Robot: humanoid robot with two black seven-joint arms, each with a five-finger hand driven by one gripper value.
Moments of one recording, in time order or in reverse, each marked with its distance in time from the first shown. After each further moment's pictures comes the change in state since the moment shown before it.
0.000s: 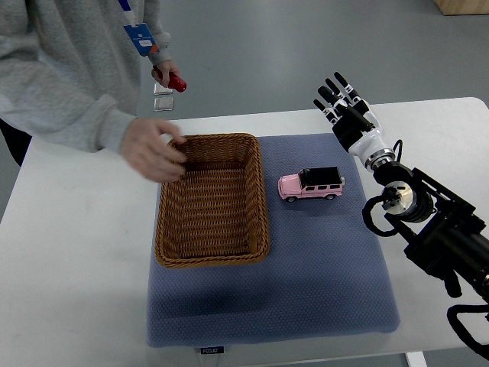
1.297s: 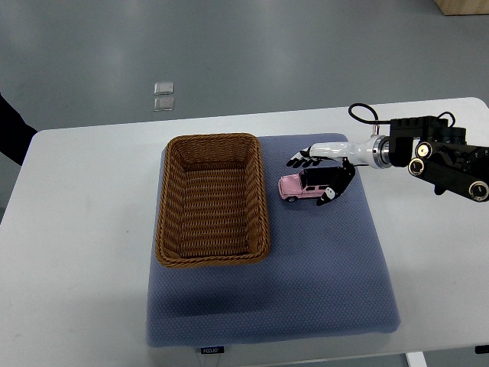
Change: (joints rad) left arm 0.000 0.000 0.000 0.003 0.000 0.001 -0.006; right arm 0.382 -0.371 -0.834 0.288 -1.033 0.052 -0.201
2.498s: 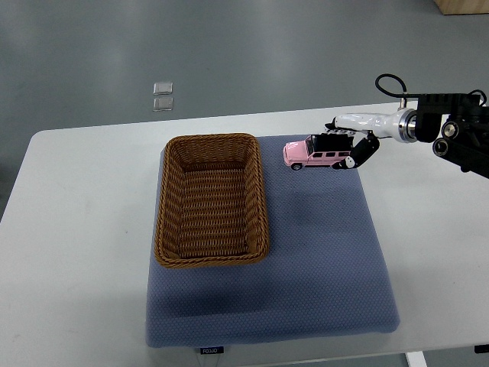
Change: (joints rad) left arm 0.000 0.000 0.000 0.000 -0.001 0.000 0.000; right arm 0.087 -0.107 -0.021 0.008 -0.034 -0.052 0.020
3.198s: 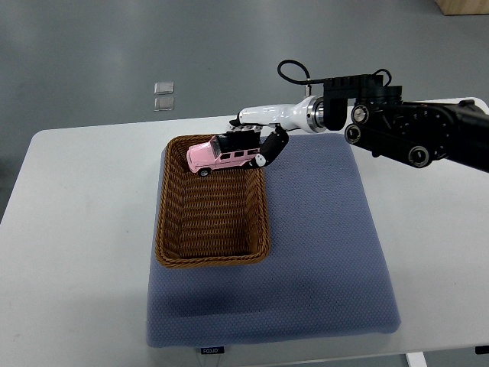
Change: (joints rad) left arm 0.000 0.000 0.000 0.000 0.000 0.000 0.005; right arm 0.151 0.348 -0.067 -0.076 0.100 0.010 0.002
